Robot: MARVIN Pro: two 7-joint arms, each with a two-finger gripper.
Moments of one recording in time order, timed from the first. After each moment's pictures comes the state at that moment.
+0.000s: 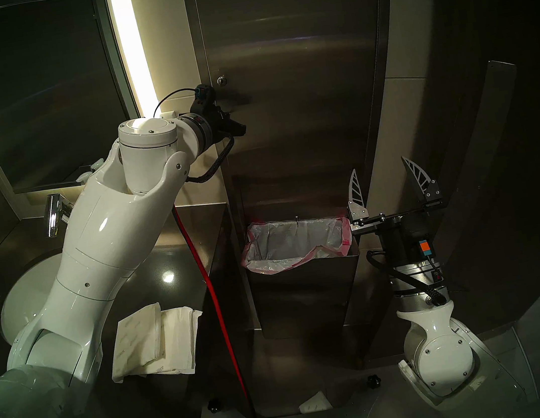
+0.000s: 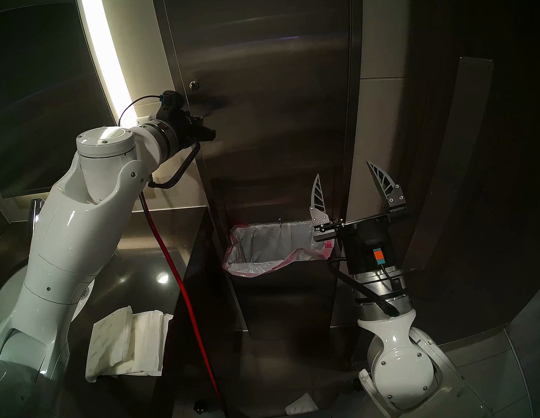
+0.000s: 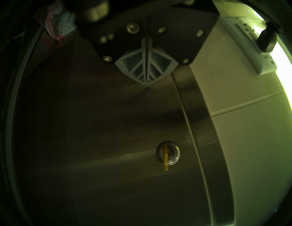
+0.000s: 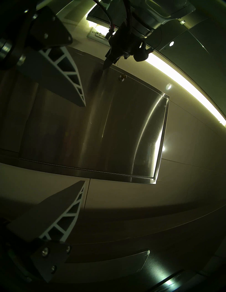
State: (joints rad) left arm 0.82 -1.09 -1.05 -1.76 -0.61 0.72 0.16; right arm -2.08 -1.23 1.34 -2.15 -0.31 -0.47 -0.52
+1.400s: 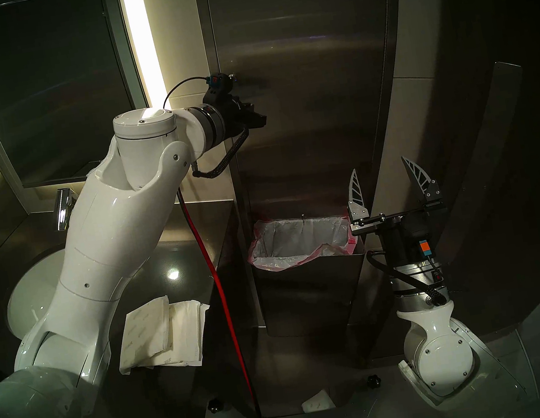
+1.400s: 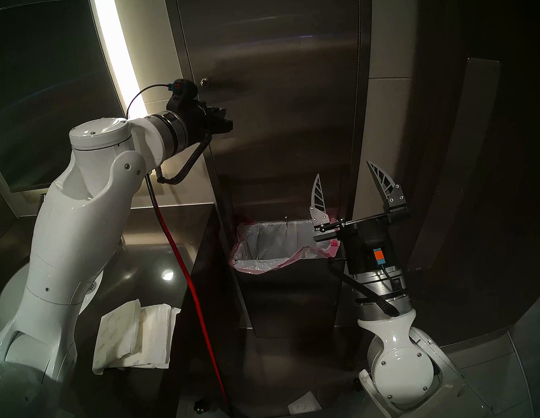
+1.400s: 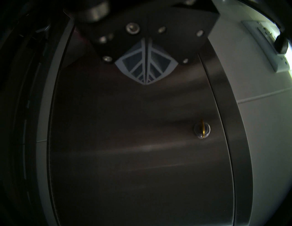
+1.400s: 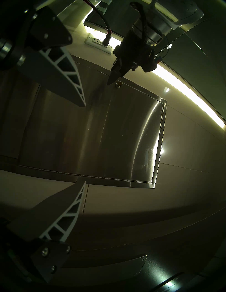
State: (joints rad) left arm 0.87 -1.10 -1.12 -1.87 -0.70 0.77 0.09; right arm -2.08 -1.22 1.34 -2.15 -0.31 -0.47 -0.53
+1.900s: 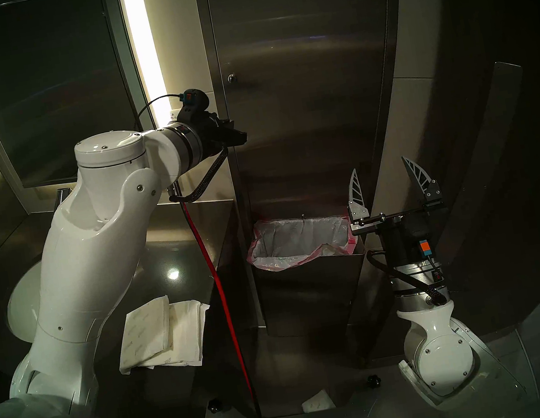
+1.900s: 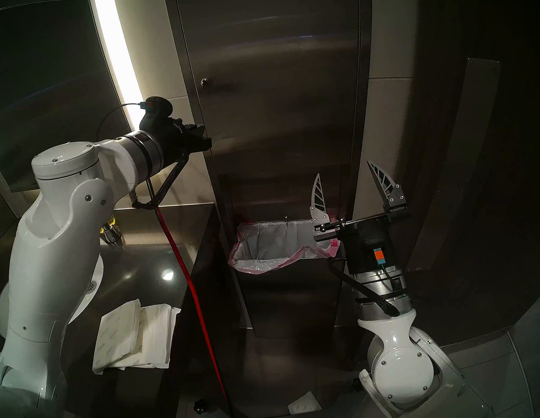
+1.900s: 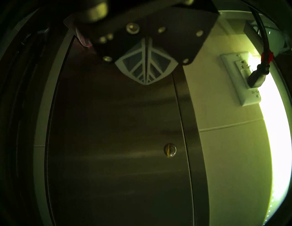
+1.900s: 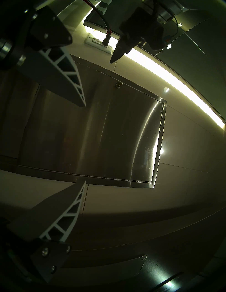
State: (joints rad) left arm 1.07 -1.04 -1.27 -2.10 -0.80 0.86 0.20; right arm -2.08 -1.21 1.34 -2.15 -0.31 -0.47 -0.53
